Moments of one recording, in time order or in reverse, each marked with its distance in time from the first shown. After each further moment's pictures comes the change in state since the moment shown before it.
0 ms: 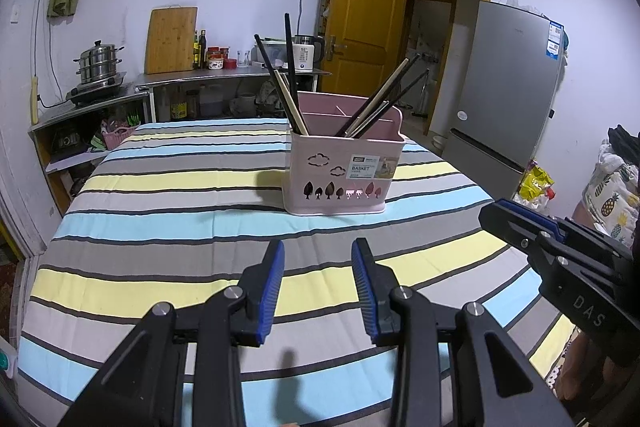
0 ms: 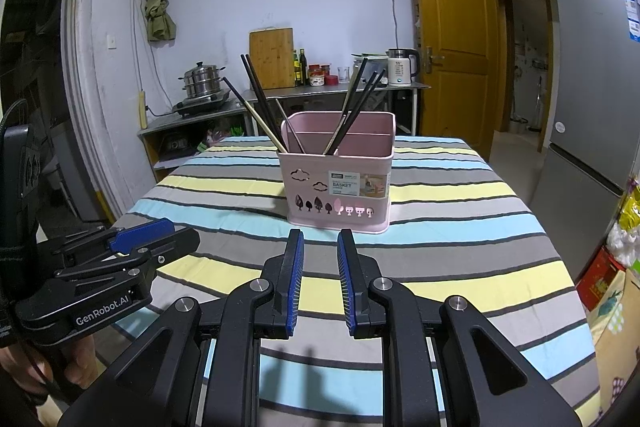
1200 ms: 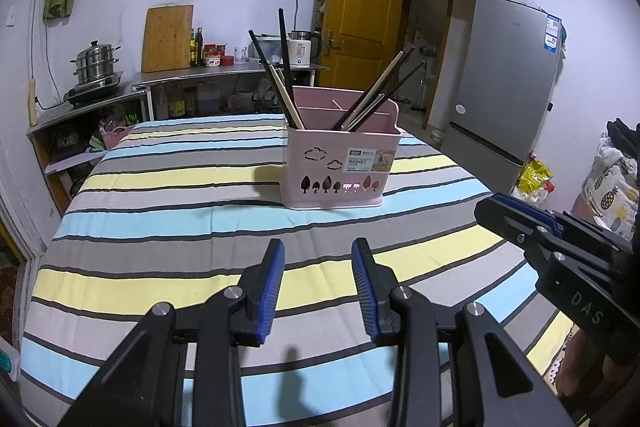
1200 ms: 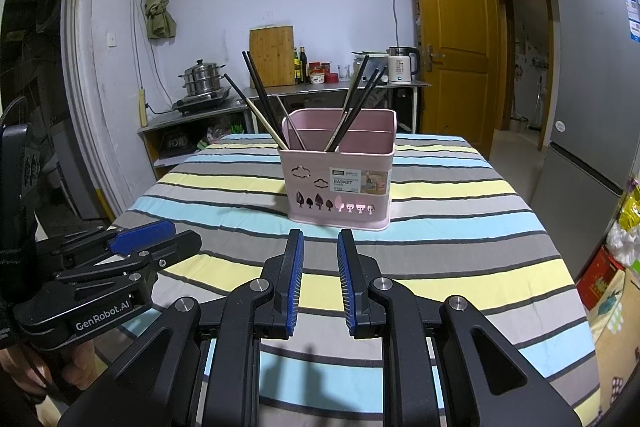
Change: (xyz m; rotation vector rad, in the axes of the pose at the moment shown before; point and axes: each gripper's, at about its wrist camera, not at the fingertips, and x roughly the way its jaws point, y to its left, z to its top) left arm 0.000 -0.002 -0.002 0.016 0.018 -0.005; right arm 0.001 0.001 -0.002 -0.002 0.006 0.002
